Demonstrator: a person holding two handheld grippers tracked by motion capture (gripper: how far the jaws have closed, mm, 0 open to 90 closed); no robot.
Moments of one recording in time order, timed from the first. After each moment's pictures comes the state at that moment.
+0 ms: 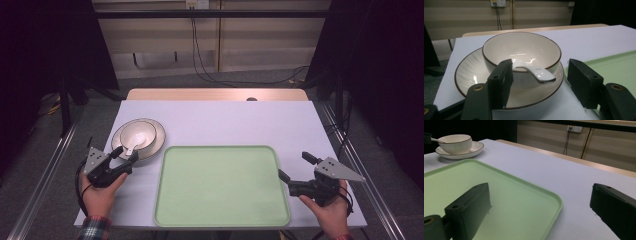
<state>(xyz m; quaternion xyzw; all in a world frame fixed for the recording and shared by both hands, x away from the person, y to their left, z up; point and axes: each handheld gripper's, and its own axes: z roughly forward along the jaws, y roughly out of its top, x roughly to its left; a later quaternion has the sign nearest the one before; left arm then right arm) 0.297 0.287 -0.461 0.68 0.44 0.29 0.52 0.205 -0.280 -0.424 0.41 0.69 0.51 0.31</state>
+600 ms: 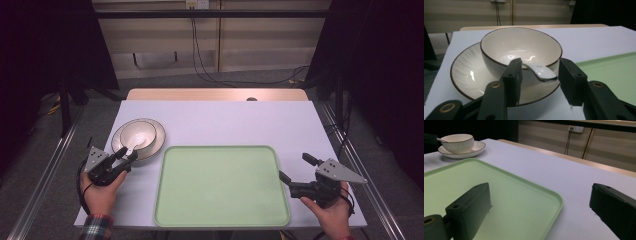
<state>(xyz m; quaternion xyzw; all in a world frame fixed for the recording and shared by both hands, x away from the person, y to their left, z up) 0.300 0.284 -0.463 0.67 0.46 0.26 0.52 0.201 -0.282 -0.424 0.41 0.70 0.51 0.31</state>
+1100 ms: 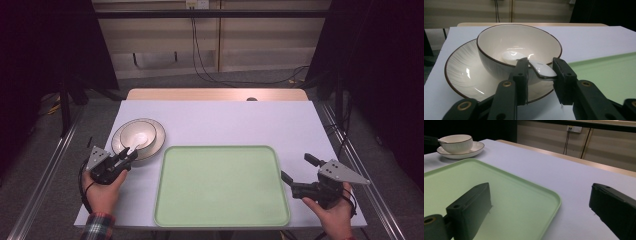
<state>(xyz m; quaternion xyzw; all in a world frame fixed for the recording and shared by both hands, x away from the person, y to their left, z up) 0.303 0.282 -0.464 0.67 0.47 0.25 0.52 0.199 -0.286 -0.424 0.41 0.69 0.51 0.31</state>
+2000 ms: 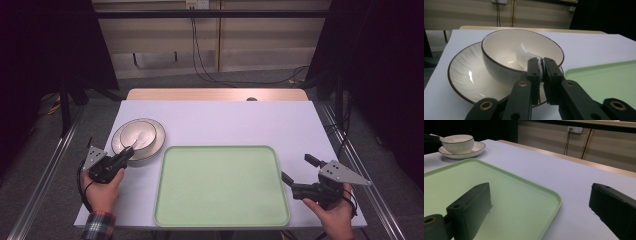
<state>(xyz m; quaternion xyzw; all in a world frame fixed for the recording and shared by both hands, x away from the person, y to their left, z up) 0.304 0.287 -0.464 0.65 0.47 0.26 0.55 0.197 -0.286 -0.423 0.41 0.69 0.51 0.31</state>
